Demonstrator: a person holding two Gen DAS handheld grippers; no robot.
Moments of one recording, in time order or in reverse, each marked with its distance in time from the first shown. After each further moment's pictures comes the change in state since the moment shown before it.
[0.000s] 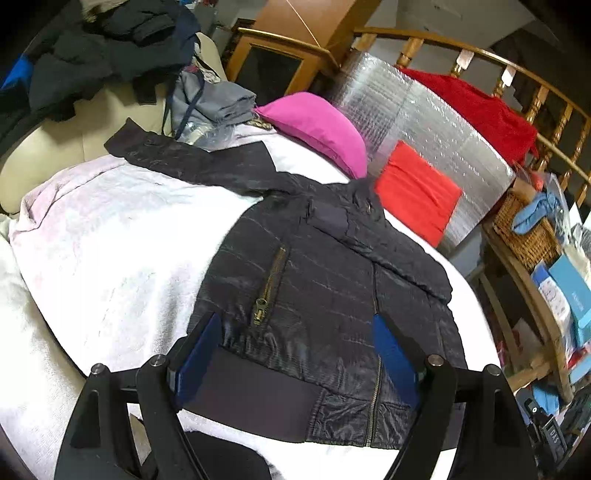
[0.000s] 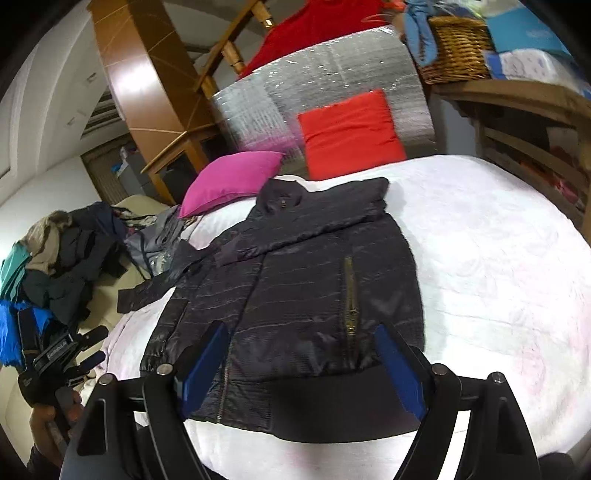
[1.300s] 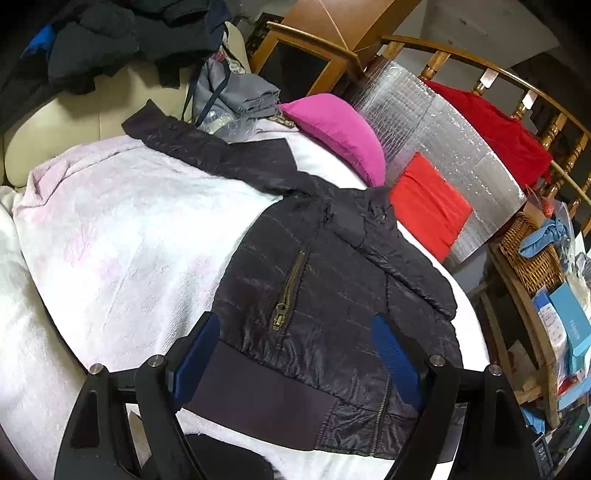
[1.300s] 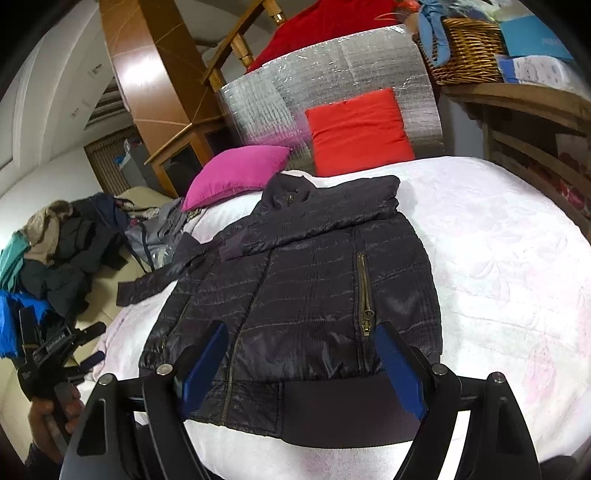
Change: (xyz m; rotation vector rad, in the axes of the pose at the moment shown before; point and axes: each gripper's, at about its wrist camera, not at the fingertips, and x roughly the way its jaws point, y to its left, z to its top) left arm 0.005 0.023 0.007 -0.088 0.002 -0.001; right arm 0.008 0.008 0.002 0.000 0.002 0.007
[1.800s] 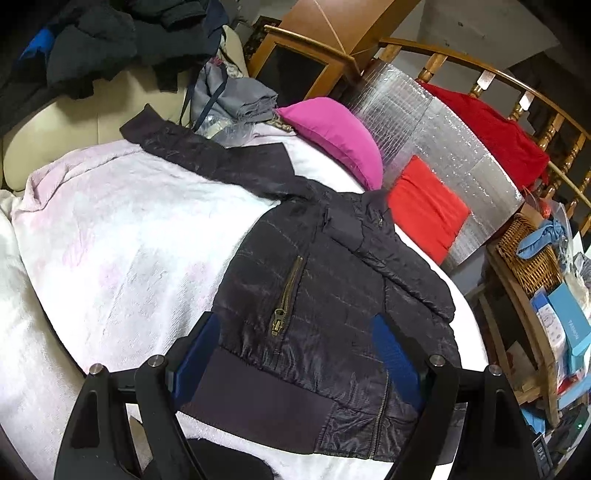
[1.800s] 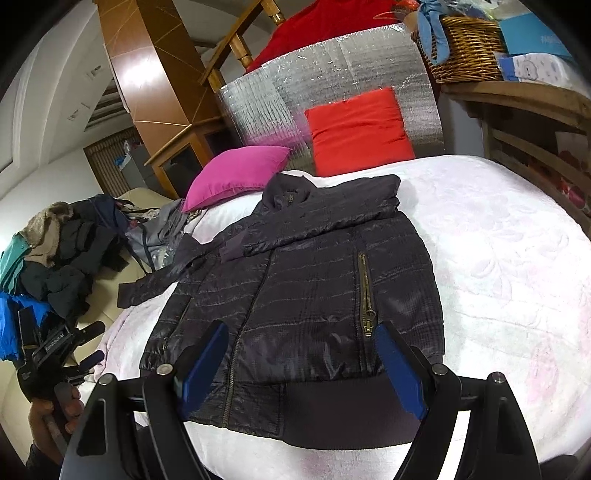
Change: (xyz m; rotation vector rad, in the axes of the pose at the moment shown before) left arm 0.000 0.000 0.001 0.005 -0.015 -0.006; right arm 0.002 0.002 -0.001 -0.008 -0.002 -0.001
